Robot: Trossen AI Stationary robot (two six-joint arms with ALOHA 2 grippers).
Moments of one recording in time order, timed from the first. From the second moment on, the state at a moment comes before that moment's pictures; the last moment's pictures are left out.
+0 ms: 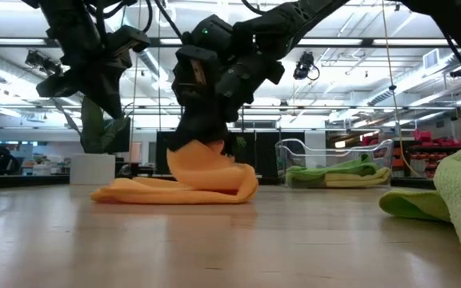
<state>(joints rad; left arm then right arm) -0.04 1.14 0.79 -0.71 -0.21 -1.27 -0.07 2.13 1.55 -0.32 -0.42 0.42</state>
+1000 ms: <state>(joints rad) -0.04 1.14 0.79 -0.71 -0.25 -1.26 -0.05 2.13 1.56 -0.14 -0.64 0.43</state>
